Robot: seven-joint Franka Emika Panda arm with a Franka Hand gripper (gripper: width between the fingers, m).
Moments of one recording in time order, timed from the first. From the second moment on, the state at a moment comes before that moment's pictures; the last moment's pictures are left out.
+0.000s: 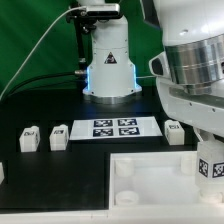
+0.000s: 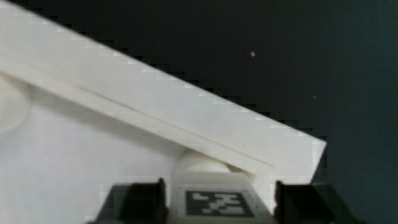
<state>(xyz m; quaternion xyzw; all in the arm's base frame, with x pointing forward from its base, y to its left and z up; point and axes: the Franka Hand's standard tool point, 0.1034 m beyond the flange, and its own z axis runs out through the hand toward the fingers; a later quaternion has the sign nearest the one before) 0.616 0.133 0.078 -0.82 0.55 0.05 0.11</state>
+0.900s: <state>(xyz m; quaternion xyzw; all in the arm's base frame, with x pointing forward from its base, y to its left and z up) 0.619 0.128 0.086 -0.95 0.29 0.04 0.10</state>
